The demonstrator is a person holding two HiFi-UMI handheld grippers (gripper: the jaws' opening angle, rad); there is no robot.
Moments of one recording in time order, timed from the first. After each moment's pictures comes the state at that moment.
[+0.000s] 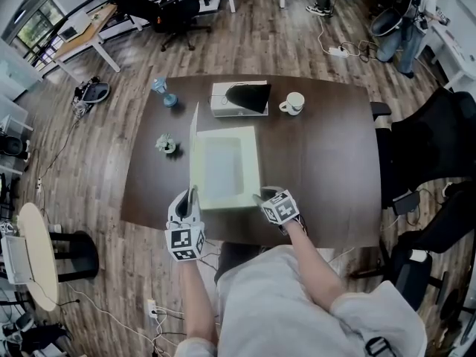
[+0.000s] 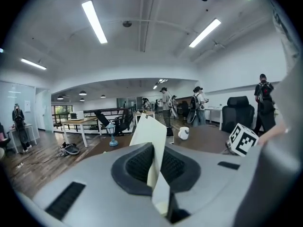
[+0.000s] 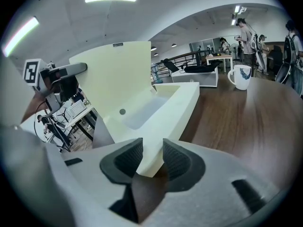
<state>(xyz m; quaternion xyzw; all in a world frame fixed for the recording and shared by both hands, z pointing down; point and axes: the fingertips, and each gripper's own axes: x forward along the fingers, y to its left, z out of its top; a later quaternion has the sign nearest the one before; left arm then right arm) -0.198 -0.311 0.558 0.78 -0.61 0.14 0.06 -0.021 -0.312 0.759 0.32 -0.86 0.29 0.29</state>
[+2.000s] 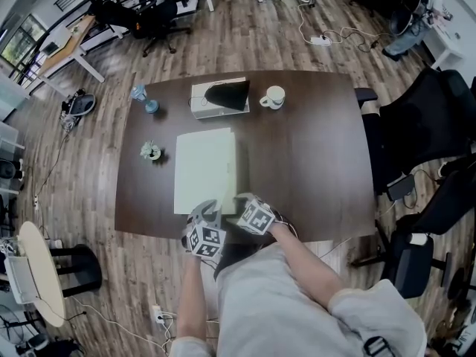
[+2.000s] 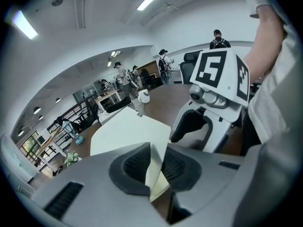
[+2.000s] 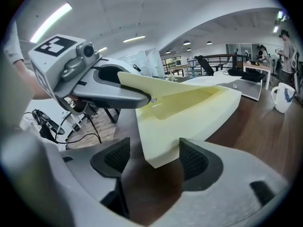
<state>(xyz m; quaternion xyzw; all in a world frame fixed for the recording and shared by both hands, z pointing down) -0.097 -0.282 0.699 0.83 -0.39 0.40 0.00 -0.085 -0.250 0.754 0.16 -0.91 0.20 0.33</state>
